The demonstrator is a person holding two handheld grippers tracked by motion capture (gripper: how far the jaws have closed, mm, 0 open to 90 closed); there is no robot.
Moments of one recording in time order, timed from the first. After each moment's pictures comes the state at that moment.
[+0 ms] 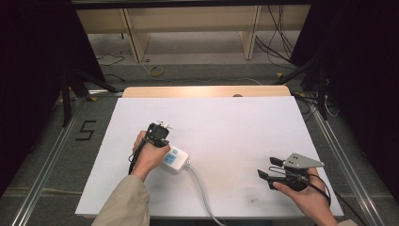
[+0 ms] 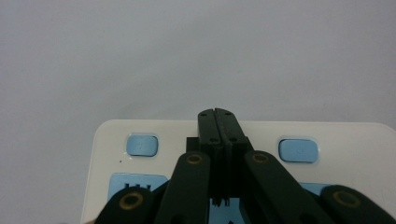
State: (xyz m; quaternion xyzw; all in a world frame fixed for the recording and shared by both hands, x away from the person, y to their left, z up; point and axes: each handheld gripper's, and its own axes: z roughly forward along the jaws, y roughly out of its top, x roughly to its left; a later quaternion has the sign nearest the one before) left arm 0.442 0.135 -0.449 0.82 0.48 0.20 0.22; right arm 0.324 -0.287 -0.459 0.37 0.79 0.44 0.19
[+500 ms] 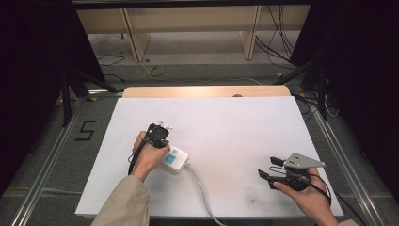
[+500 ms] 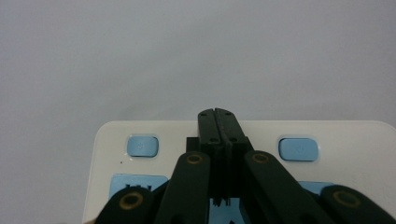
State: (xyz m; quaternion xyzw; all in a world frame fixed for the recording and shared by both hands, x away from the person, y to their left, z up) left arm 0.440 0.135 -0.450 0.83 0.47 0.21 0.22; right arm 0.324 -0.288 -0.458 0.37 0.79 0.44 0.19
